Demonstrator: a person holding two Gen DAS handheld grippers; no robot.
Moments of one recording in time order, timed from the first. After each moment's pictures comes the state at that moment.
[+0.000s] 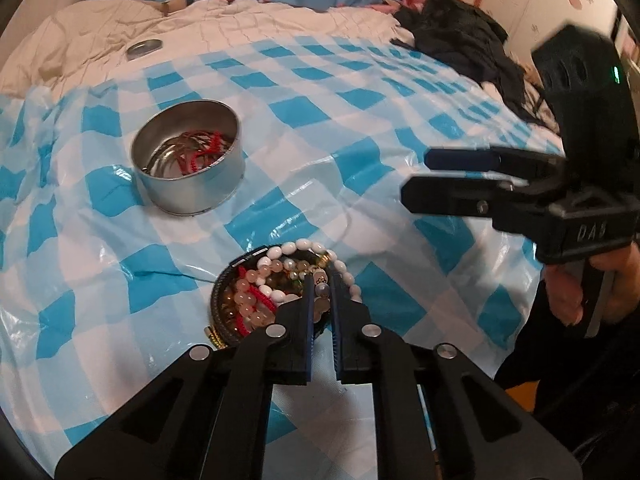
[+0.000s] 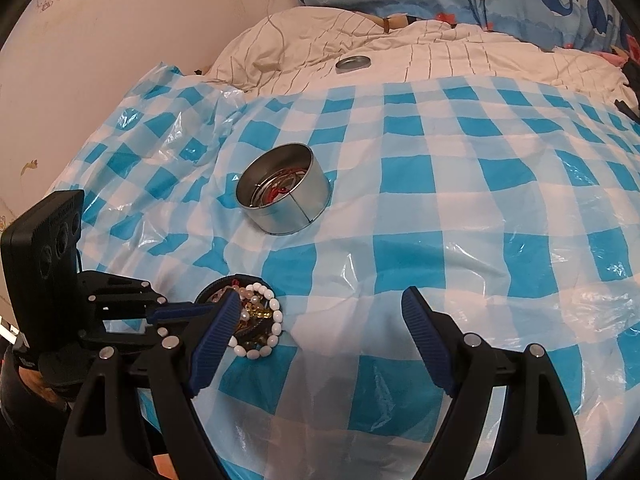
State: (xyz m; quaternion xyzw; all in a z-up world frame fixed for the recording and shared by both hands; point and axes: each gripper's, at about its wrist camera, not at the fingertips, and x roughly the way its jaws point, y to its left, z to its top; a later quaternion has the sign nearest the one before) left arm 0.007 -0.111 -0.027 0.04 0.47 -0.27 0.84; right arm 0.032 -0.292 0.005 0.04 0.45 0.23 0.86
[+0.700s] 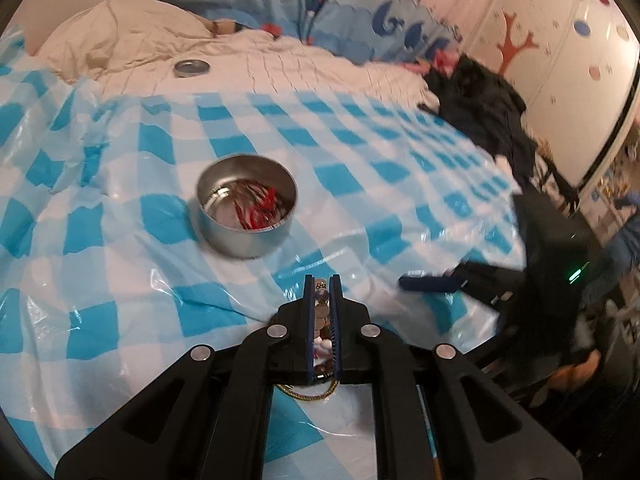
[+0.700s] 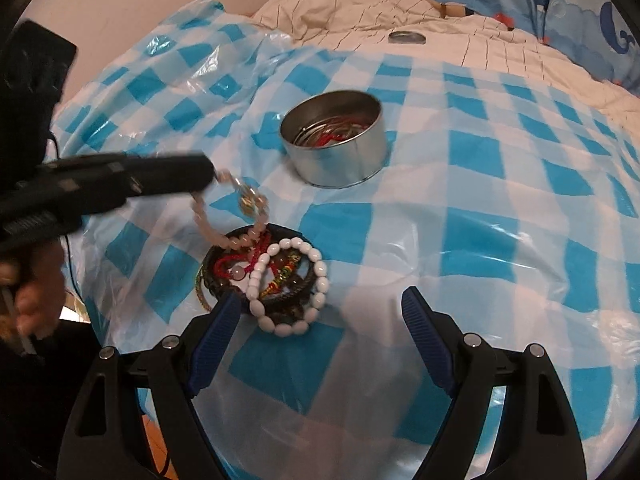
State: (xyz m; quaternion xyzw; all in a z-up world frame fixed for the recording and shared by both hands) left arm 0.020 -0.056 0.013 -0.08 0.42 -0.23 0.88; right arm 0.025 -0.234 -0.031 -0.05 0.48 0.28 0.83
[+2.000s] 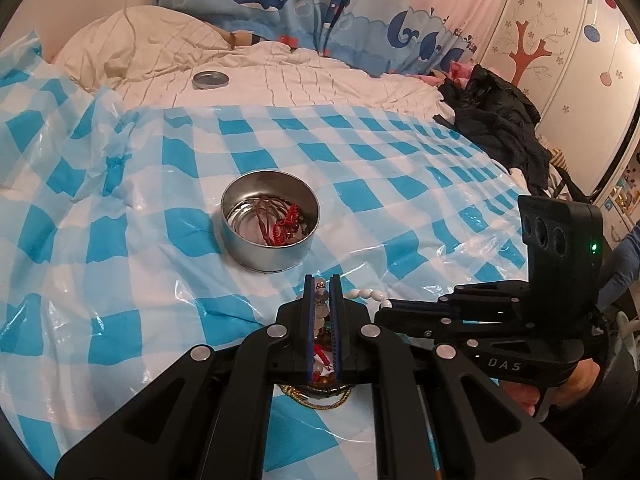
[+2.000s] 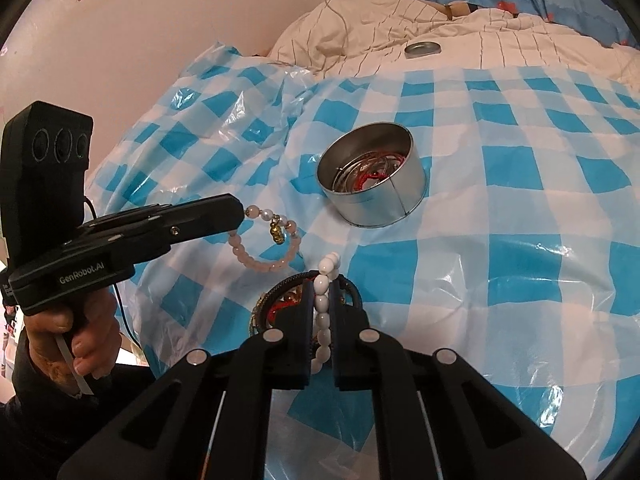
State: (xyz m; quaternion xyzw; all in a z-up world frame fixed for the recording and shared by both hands) left arm 0.024 -0.051 0.019 -0.06 0.41 -0.20 0.89; right arm 0.037 -0.244 -0.014 0.07 0.45 0.34 0.82
